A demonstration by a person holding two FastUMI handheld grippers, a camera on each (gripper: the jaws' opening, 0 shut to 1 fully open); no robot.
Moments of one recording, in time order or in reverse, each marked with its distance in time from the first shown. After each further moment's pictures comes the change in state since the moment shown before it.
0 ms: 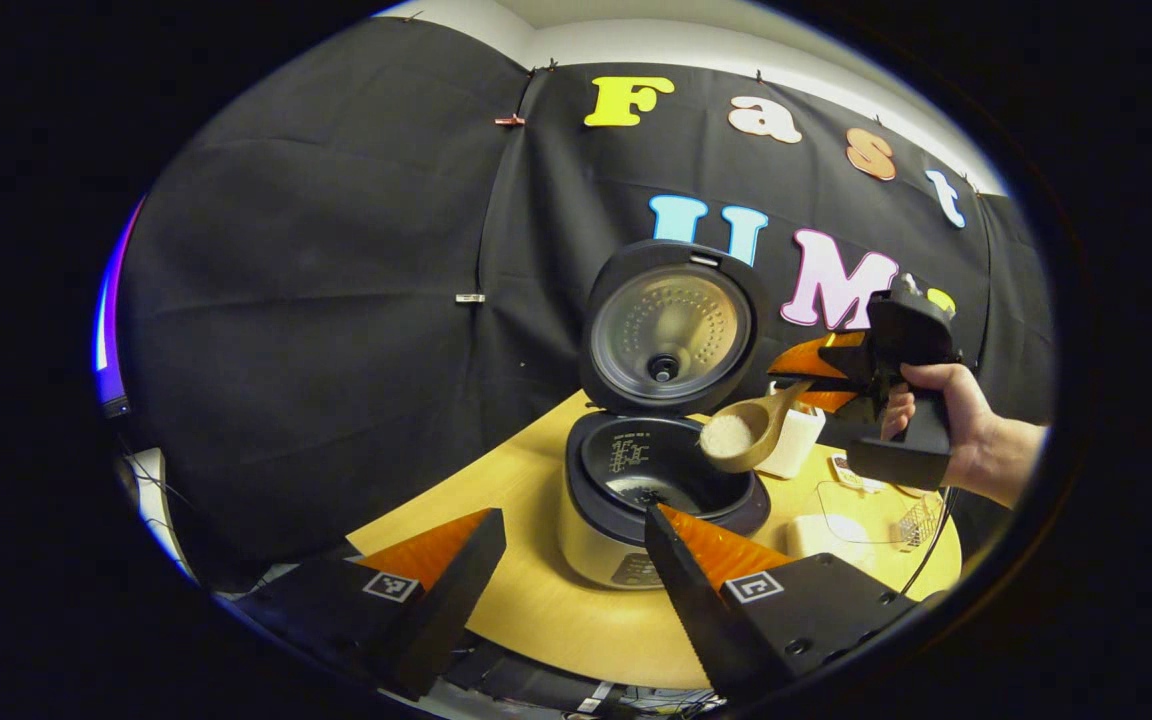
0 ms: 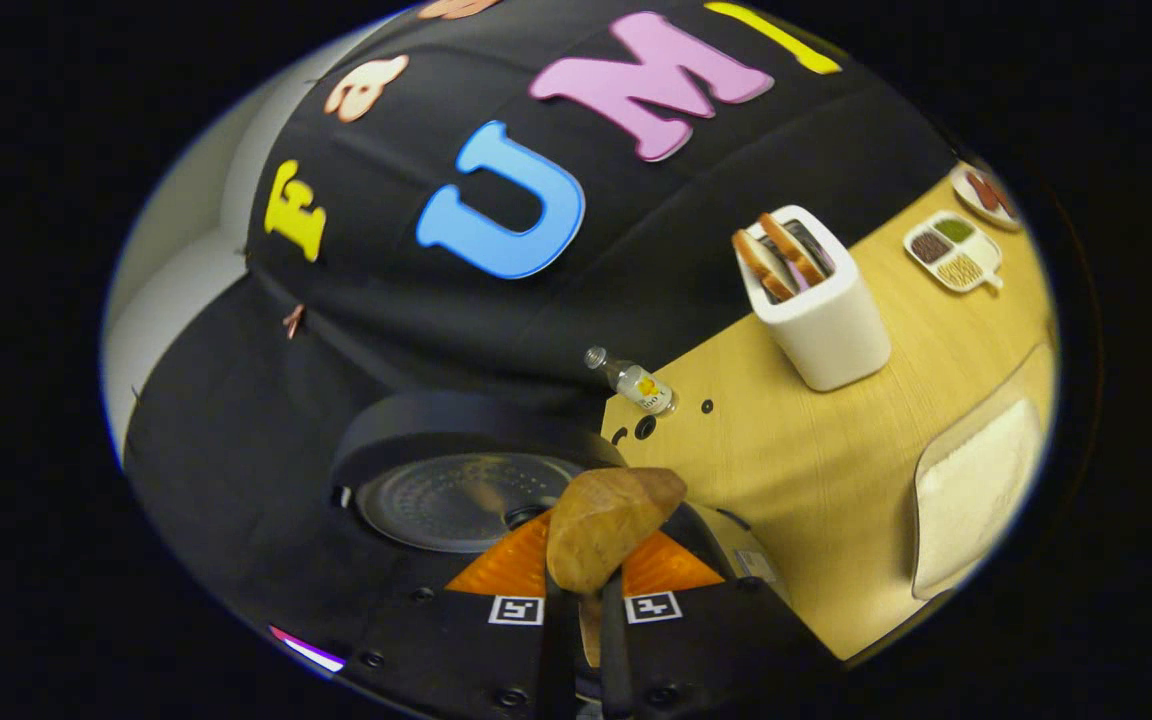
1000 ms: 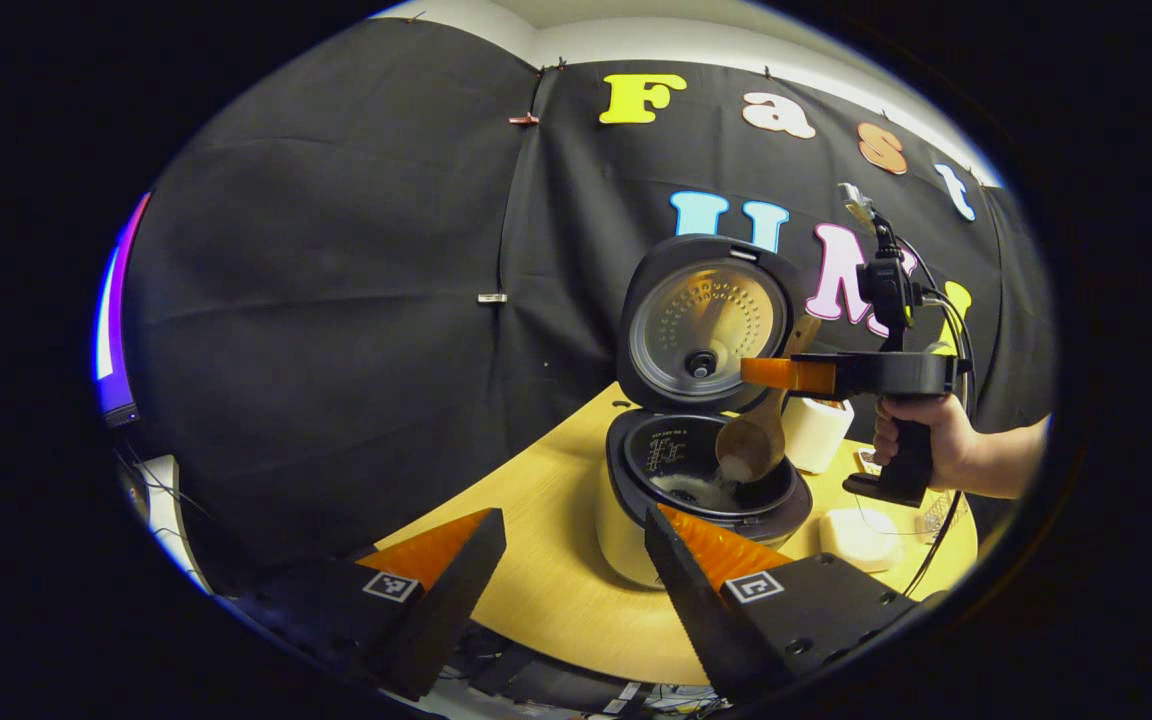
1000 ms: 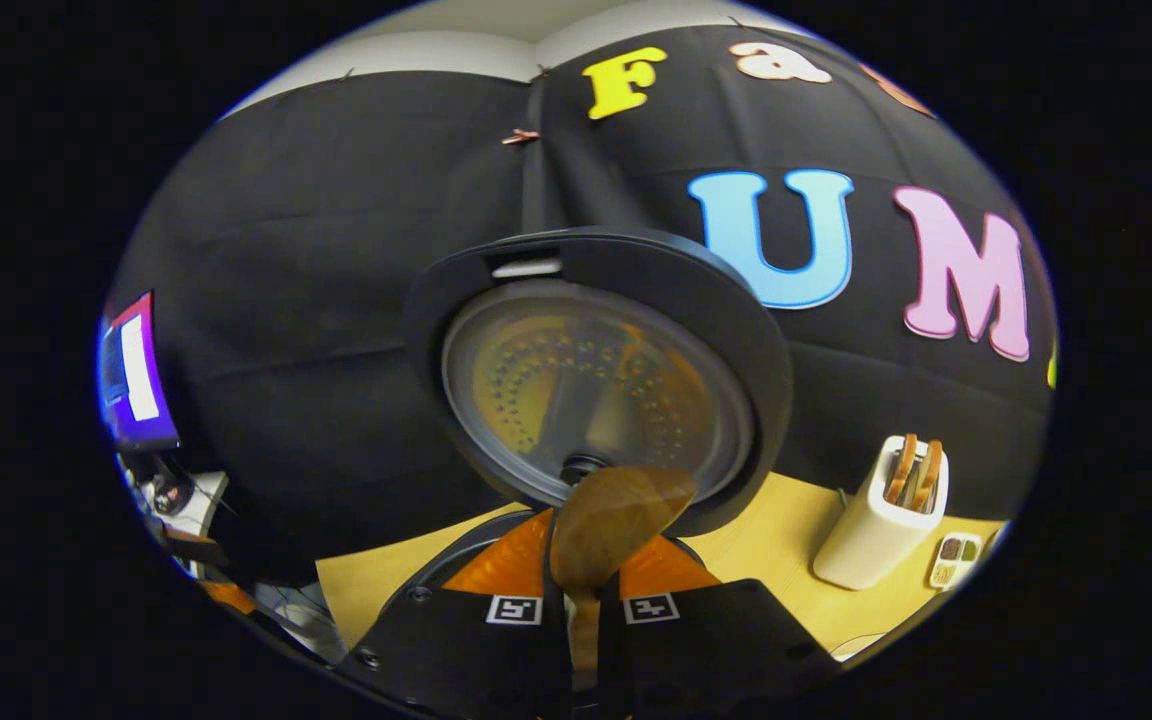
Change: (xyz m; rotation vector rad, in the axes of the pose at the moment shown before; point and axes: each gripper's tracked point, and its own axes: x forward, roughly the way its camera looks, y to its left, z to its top) left arm 0.010 0.026 -0.002 0.015 -0.004 0.039; right arm 0.024 0.065 -0.065 -0.870 0.021 0.186
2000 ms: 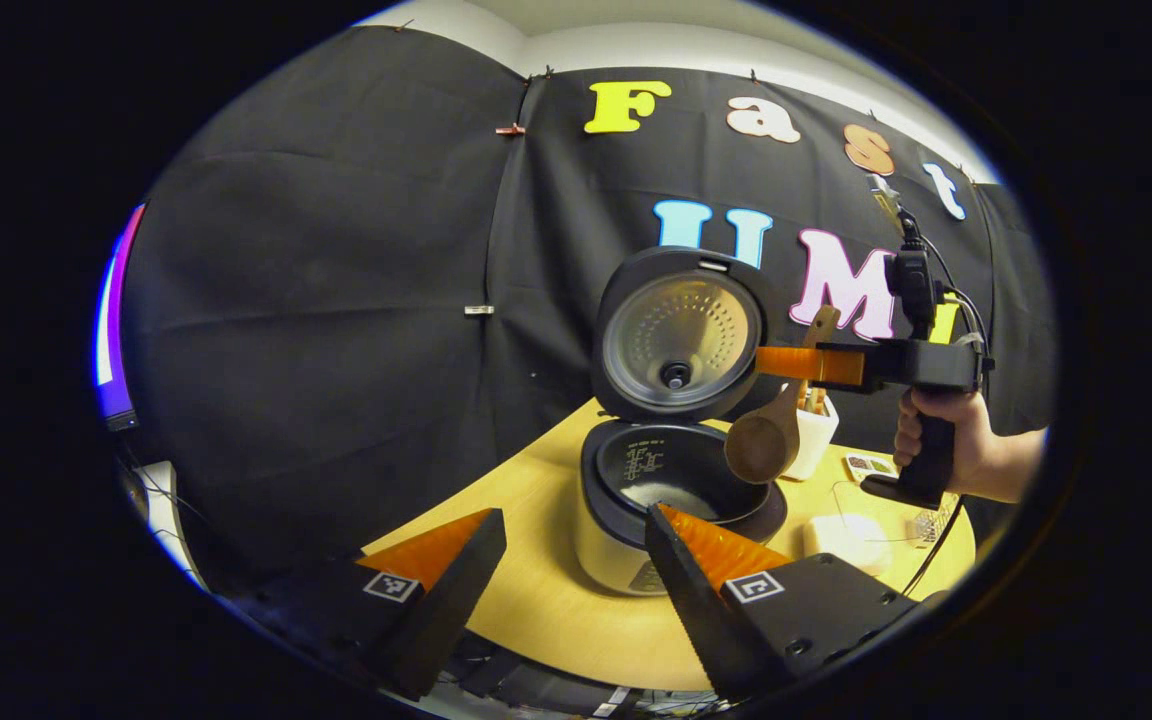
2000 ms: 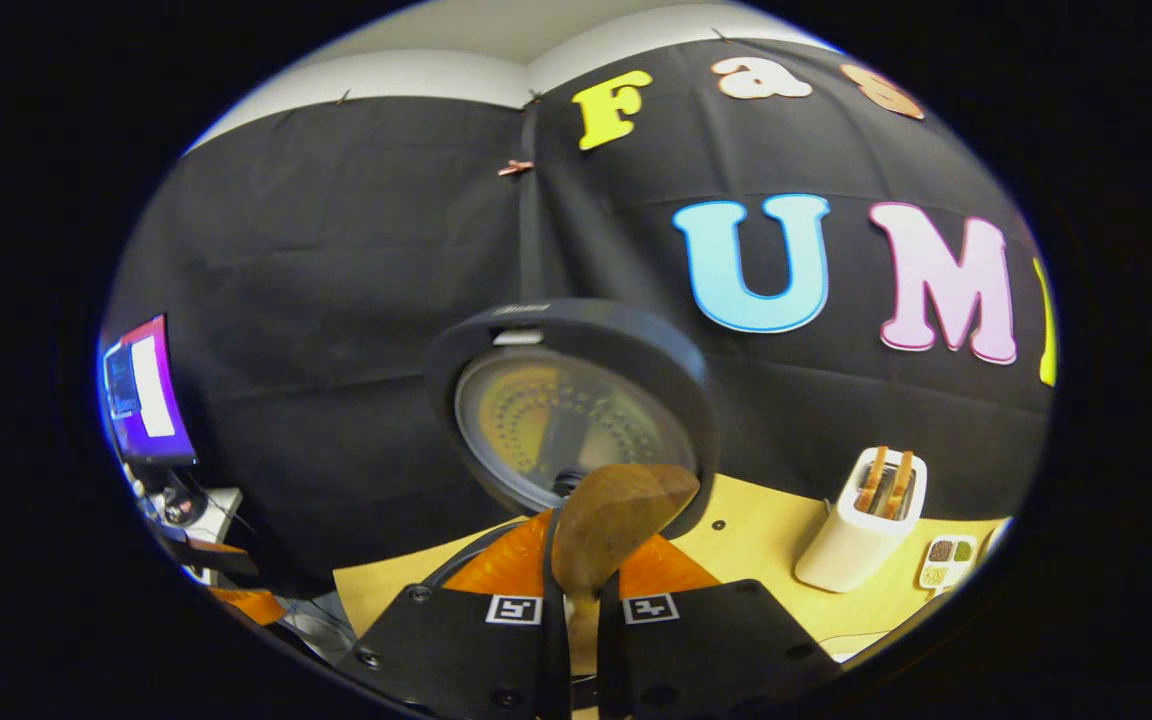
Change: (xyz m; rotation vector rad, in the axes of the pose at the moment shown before) left arm -0.007 -0.033 0.009 0.014 -0.030 -0.038; right arm -0.061 -0.049 0.038 0.154 -0.098 -0.073
